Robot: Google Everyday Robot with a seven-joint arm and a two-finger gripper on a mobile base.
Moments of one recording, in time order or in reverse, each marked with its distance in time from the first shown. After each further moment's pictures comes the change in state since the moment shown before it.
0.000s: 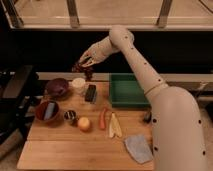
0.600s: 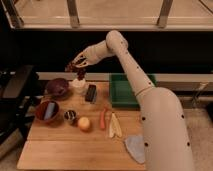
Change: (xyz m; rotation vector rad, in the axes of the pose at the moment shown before) arm 0.000 -0.009 0.042 0.071 -0.102 -0.018
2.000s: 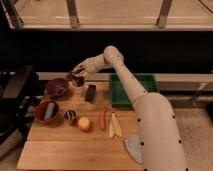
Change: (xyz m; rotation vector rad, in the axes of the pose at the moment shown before) arm 0.040 0.051 0.049 0.028 -0.011 0.143
